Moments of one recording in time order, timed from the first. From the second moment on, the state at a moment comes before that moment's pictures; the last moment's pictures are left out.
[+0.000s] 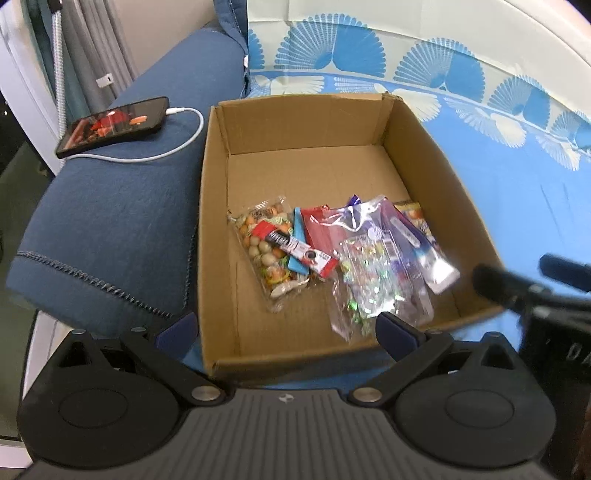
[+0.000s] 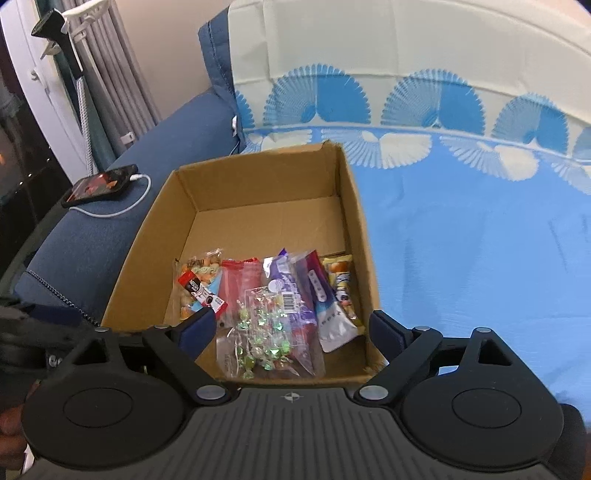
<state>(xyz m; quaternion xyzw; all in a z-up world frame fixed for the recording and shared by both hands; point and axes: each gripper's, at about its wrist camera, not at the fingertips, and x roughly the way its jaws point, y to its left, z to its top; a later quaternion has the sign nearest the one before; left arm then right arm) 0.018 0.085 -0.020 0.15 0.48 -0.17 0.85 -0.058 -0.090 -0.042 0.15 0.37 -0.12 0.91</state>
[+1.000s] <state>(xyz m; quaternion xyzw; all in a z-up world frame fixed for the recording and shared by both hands) -0.054 0.114 0.019 0.14 0.43 -0.14 0.88 -0.151 -0.050 -0.004 0.08 0.29 -0.12 0.95</state>
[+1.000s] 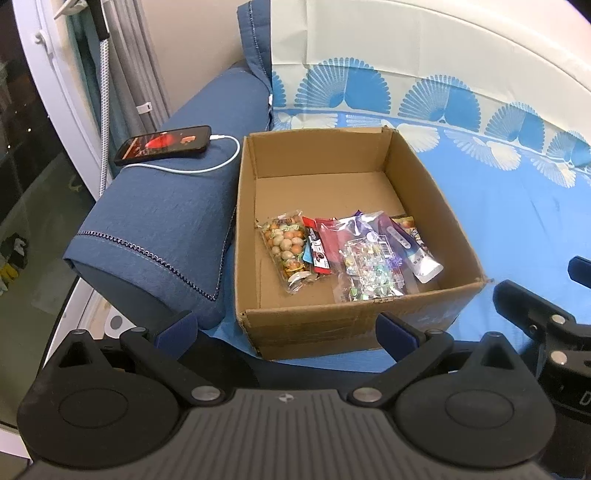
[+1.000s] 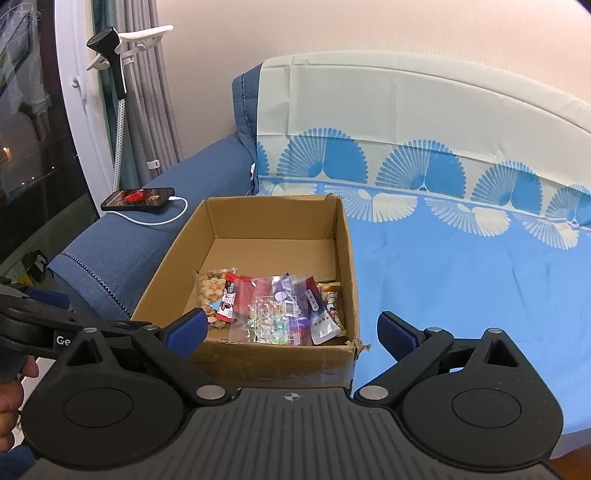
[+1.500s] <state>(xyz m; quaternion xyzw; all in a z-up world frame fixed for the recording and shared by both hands) -0.060 0.111 0.026 0.15 0.41 -0.13 0.89 -0.159 -0.051 -0.001 0.09 0.28 -0.13 0.95</state>
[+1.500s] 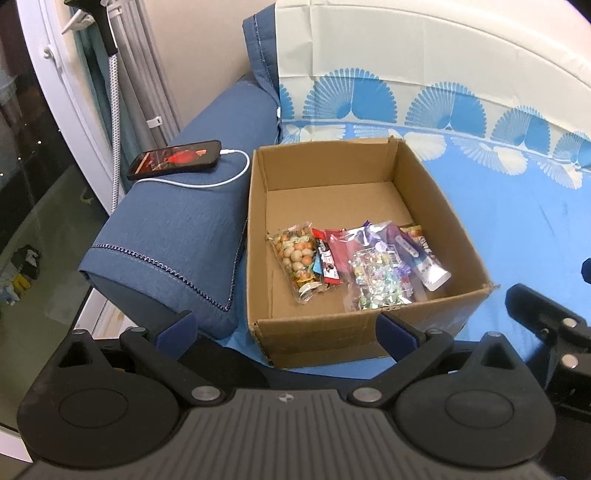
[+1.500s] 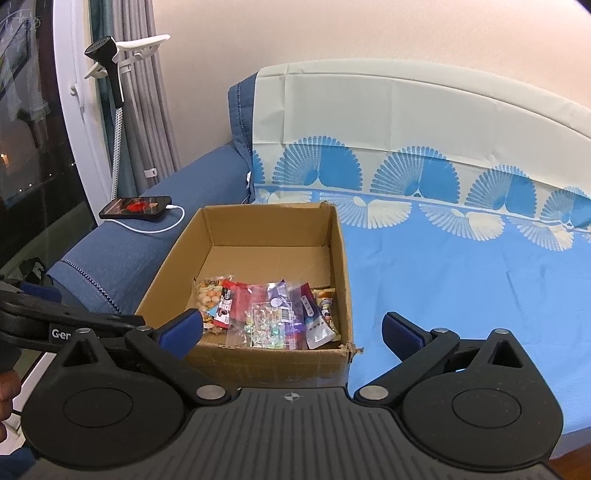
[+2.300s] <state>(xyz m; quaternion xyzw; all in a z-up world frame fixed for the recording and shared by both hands) -0.058 0.112 0.023 0.16 0.41 -0.13 0.89 -0.155 -0.057 -0.006 0.10 0.29 -0.14 0.94</state>
